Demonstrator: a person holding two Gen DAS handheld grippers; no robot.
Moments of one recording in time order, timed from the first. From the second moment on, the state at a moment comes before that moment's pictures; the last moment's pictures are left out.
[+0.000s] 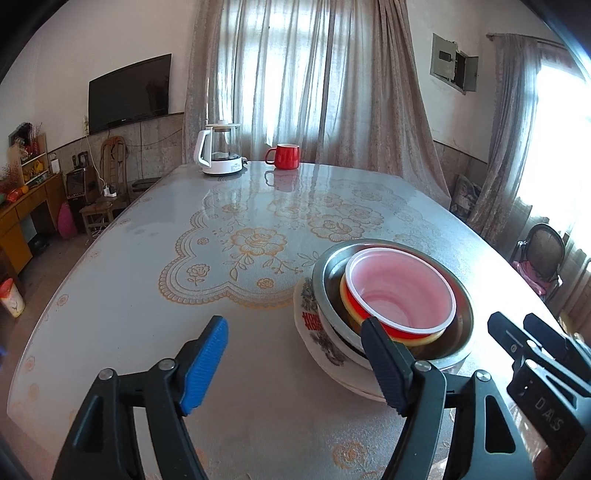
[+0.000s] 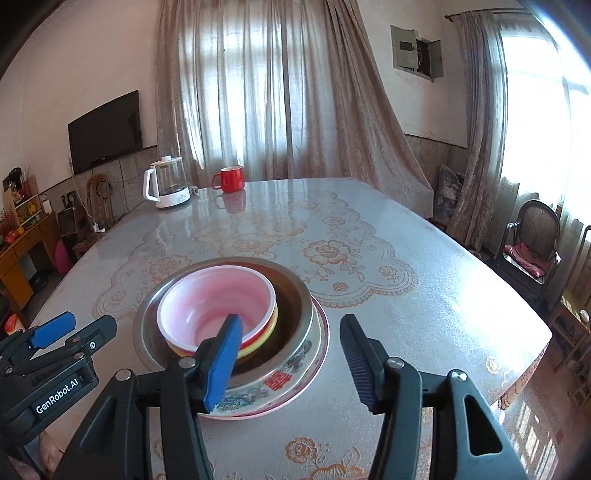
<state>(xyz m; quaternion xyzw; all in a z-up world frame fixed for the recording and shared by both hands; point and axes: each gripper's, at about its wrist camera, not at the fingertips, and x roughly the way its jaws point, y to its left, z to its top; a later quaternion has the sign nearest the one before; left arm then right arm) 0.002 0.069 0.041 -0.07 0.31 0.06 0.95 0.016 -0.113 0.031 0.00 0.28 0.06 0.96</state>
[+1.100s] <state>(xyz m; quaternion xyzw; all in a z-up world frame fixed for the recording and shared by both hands) -0.022 0.056 0.030 -0.05 0.29 0.10 0.95 0.002 -0.112 0.009 0.00 0.29 0.01 0.96</state>
